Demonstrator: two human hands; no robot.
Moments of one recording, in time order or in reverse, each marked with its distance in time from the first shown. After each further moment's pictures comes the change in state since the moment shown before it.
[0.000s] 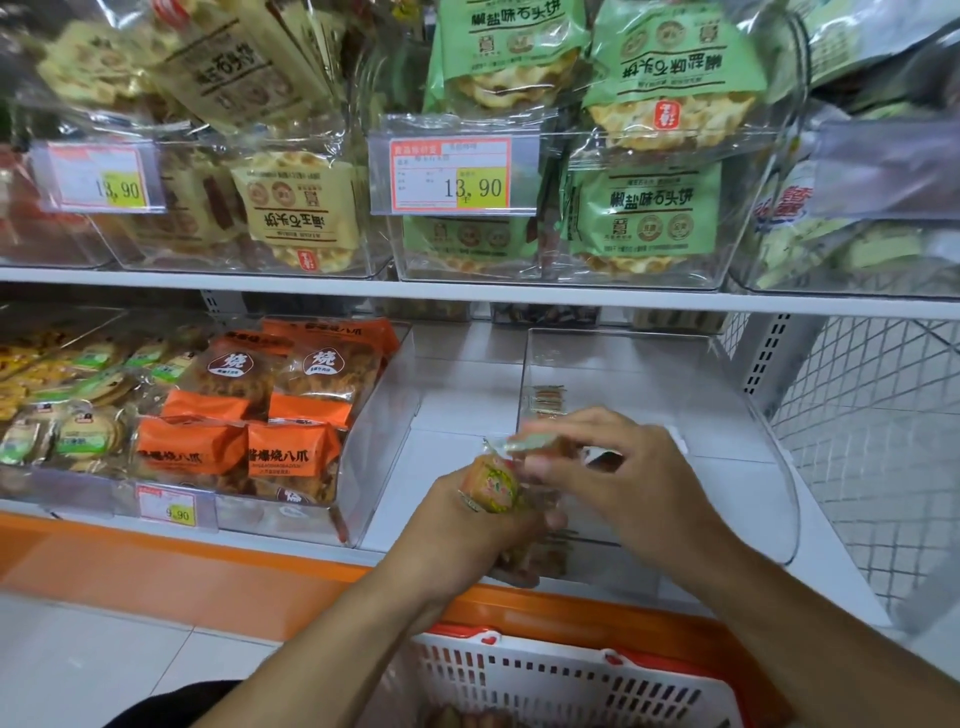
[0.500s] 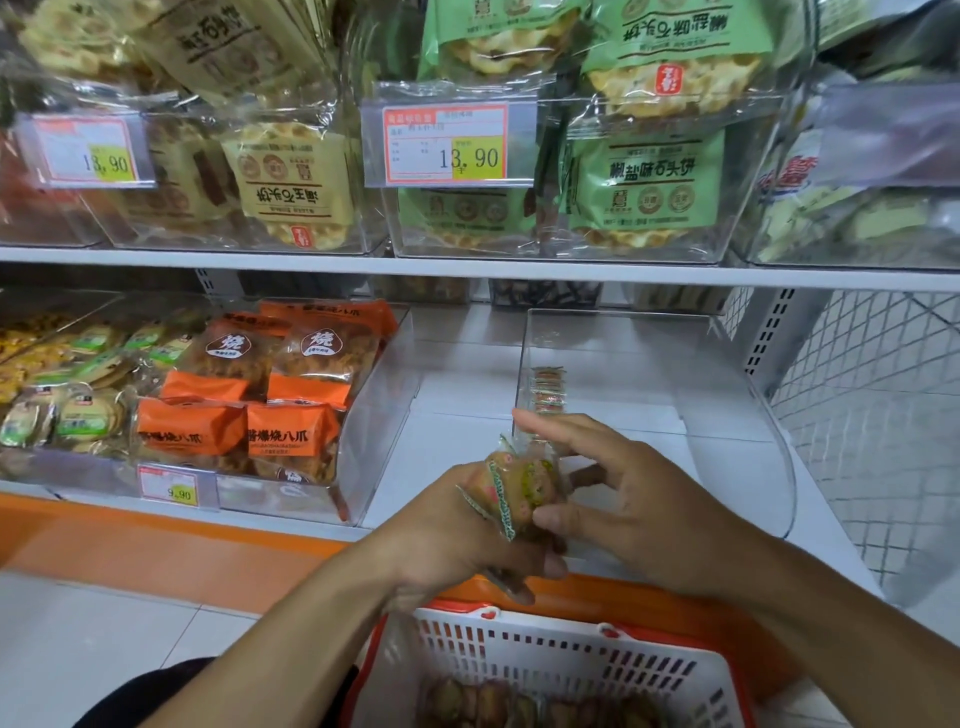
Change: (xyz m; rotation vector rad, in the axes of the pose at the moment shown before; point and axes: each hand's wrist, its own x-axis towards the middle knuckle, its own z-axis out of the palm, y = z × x) left_hand -0.012 0.009 -0.007 0.079 -0.270 -0.041; right_hand -0.020 -0.003 -0.011 -0.151 -0.356 -0.019
